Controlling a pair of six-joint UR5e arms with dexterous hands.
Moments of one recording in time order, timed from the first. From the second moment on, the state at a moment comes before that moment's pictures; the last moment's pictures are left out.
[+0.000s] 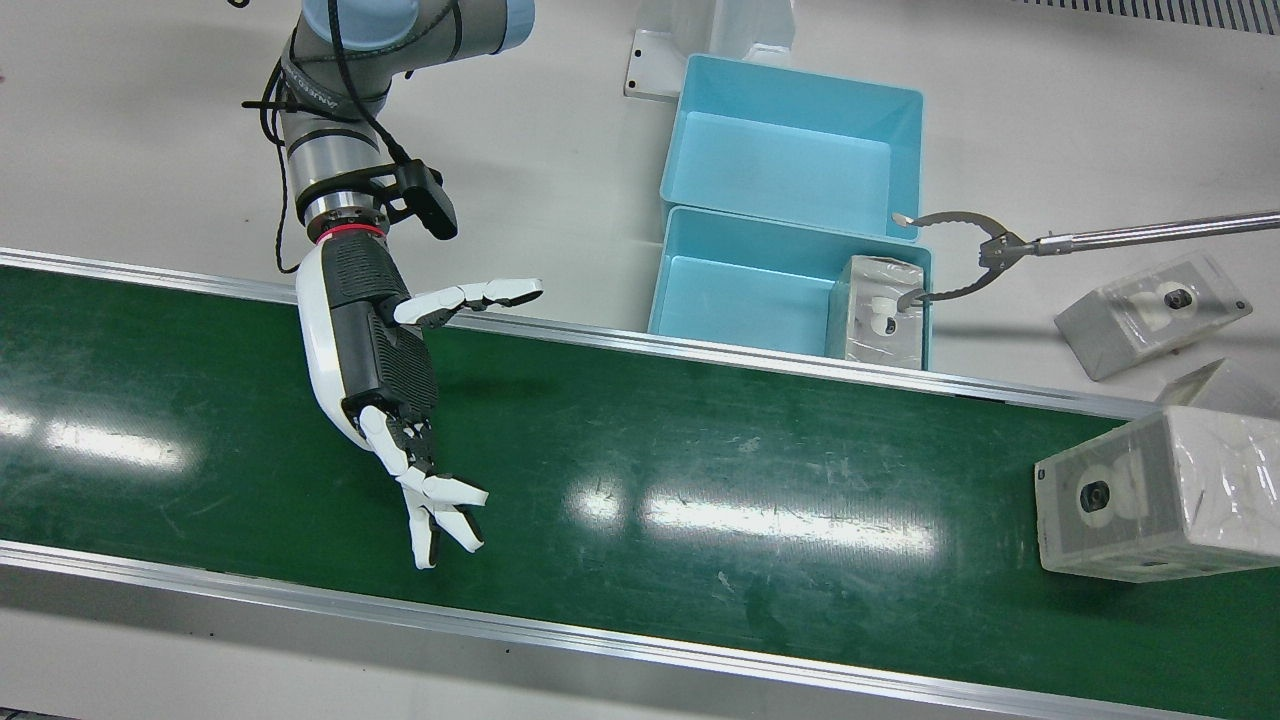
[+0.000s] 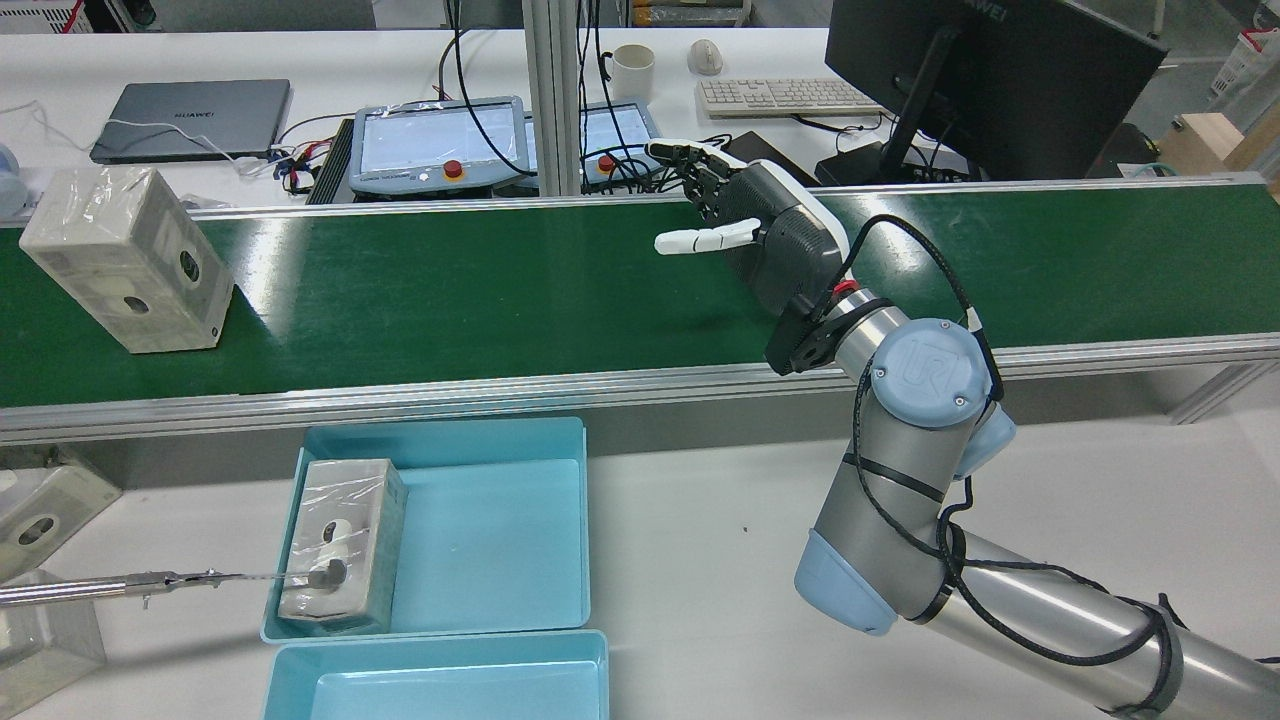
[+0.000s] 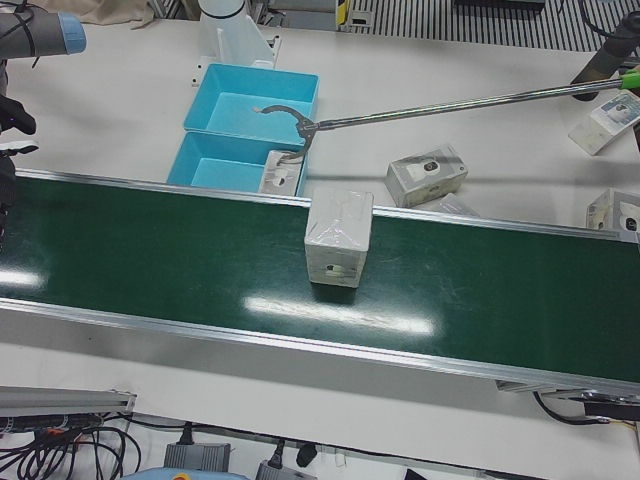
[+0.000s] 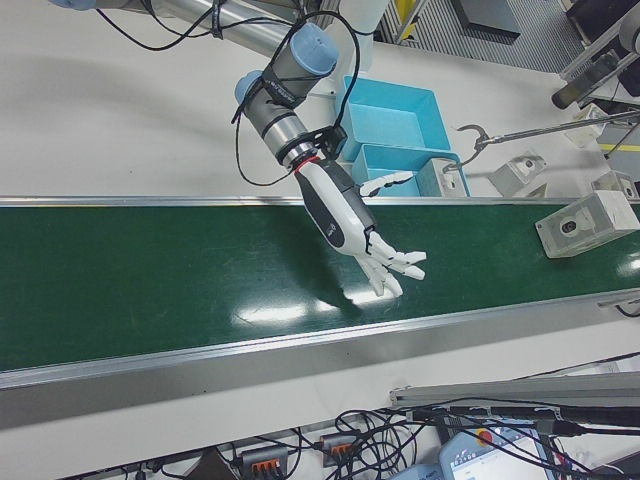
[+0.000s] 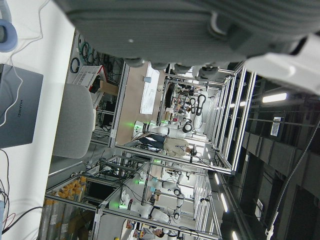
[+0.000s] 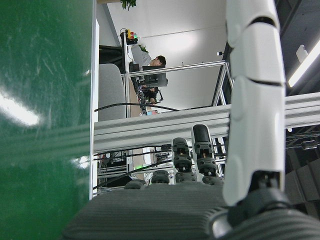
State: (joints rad) left arm -1.86 -1.90 -1.77 0.60 1.96 -0.16; right arm 0.73 -0.97 1.73 -3.54 -1.08 -0.07
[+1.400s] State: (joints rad) left arm -1.86 -1.90 -1.77 0.60 1.96 -0.16; right arm 0.73 -0.97 1.71 -3.52 -1.09 -0.07
